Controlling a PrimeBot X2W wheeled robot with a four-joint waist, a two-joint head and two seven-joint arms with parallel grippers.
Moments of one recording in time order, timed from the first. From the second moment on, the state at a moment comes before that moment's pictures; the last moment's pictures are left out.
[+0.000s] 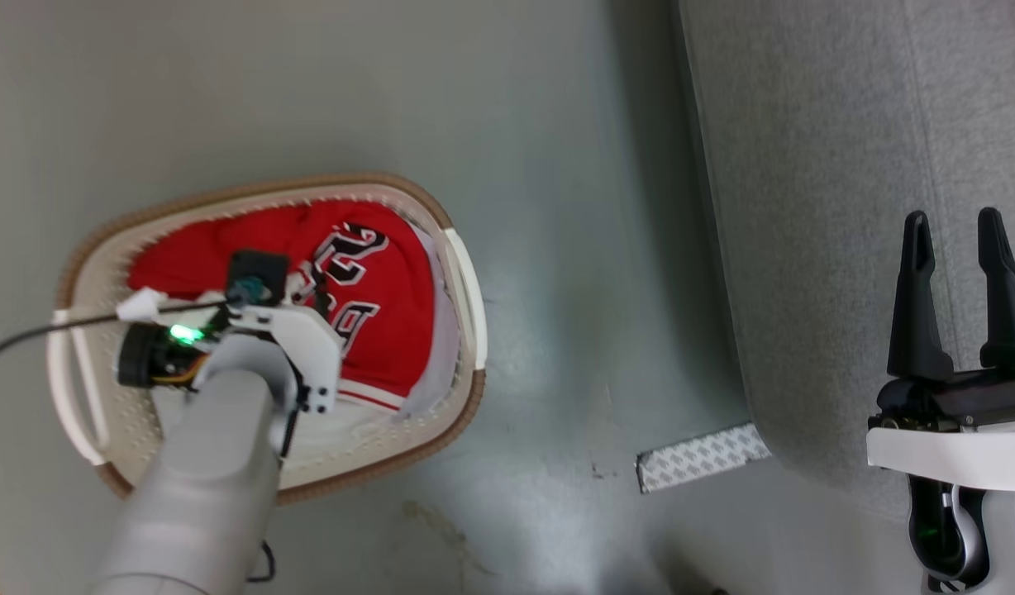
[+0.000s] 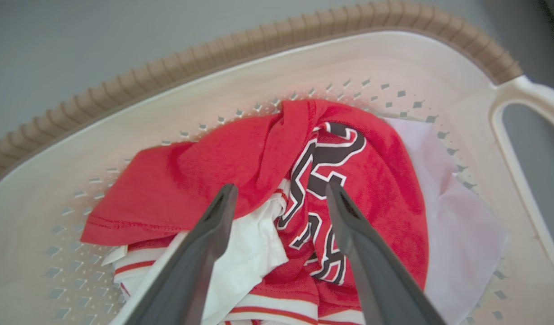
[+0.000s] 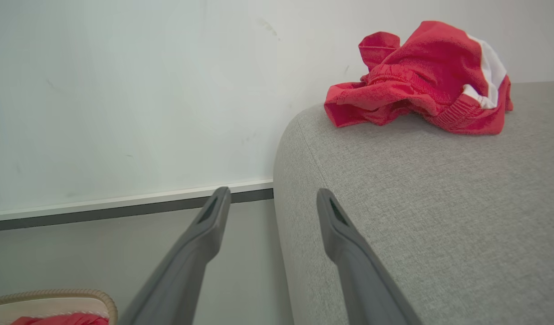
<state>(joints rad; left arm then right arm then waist) -0.89 0.13 -0.26 1.12 -0.03 0.07 -0.13 -0.31 -0.05 0.00 -0.02 0.37 0.13 -0.26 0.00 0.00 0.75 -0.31</state>
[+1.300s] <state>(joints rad) -1.15 0.19 -0.38 1.27 0.01 0.13 -0.20 -0.37 -0.05 0.04 -0.03 0.43 0.13 -0.26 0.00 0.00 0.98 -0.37</state>
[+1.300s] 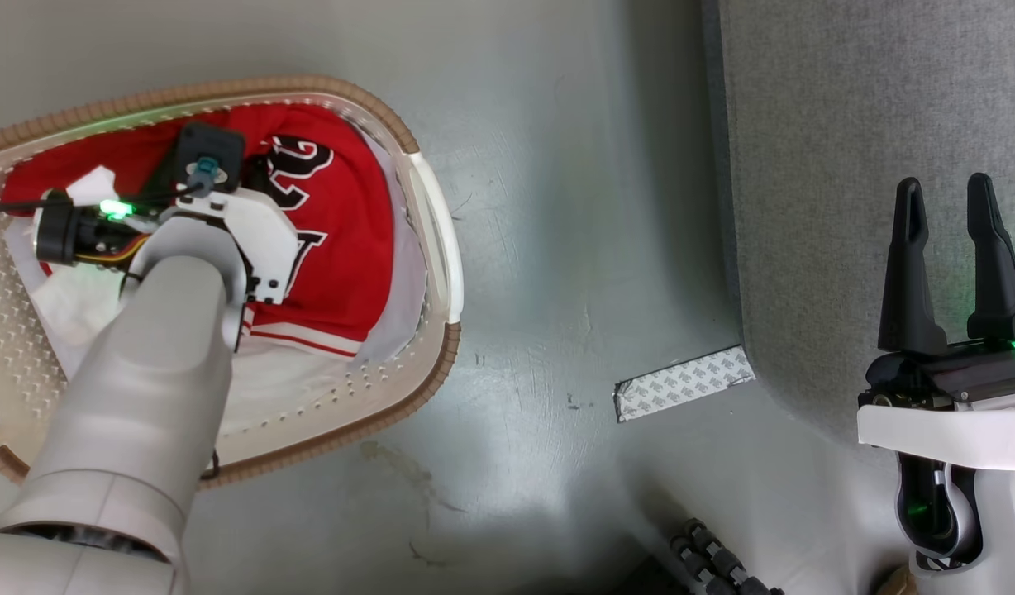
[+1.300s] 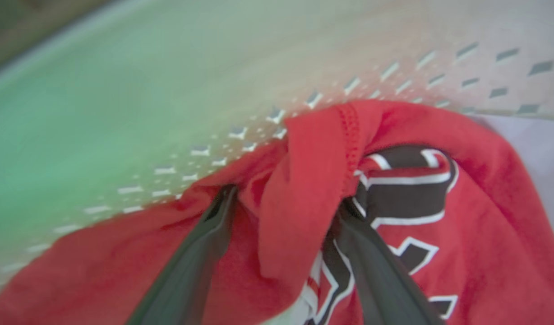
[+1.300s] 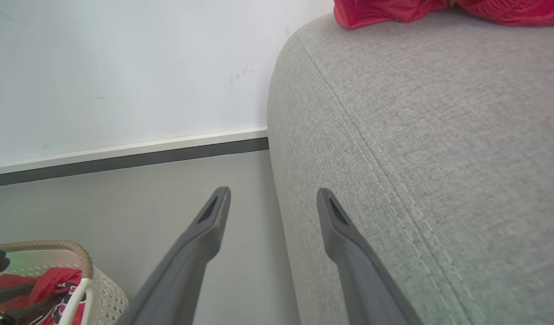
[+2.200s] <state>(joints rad) -1.03 0.12 -0.38 1.18 -0.08 0.07 -0.26 -0.36 -0.05 -0.01 0.01 0.39 0.13 -0.26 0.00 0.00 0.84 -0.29</state>
